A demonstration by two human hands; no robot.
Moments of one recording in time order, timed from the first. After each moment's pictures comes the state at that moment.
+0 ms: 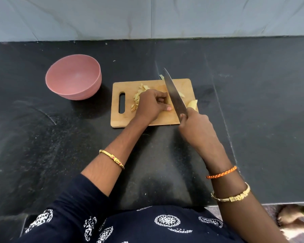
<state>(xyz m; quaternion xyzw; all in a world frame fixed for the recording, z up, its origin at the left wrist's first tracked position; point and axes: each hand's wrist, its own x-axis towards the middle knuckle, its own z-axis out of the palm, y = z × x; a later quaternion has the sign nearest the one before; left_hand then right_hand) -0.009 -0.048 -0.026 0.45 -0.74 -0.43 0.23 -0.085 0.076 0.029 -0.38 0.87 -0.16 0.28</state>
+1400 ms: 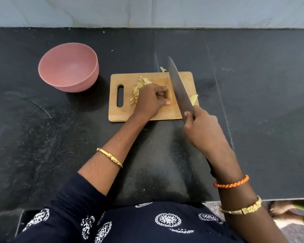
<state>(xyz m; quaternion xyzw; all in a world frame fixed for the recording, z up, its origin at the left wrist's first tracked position) -0.007 -0.046 -0.031 0.45 -0.74 -0.43 0.25 -0.083 0.094 0.032 -0.38 0.86 -0.19 0.27</state>
